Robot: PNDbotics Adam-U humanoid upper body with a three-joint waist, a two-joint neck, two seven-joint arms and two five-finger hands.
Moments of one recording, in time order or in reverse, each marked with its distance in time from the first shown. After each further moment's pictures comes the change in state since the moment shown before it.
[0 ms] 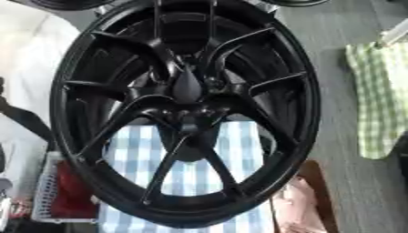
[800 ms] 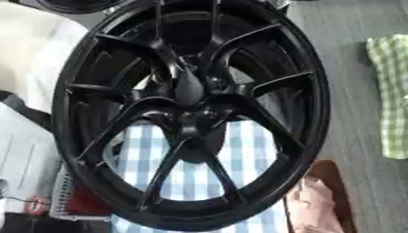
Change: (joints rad) left arm -0.013 0.000 0.013 0.000 -0.009 -0.024 0.022; right arm 0.245 0.252 -0.033 0.000 0.374 0.076 -0.096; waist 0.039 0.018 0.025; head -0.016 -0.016
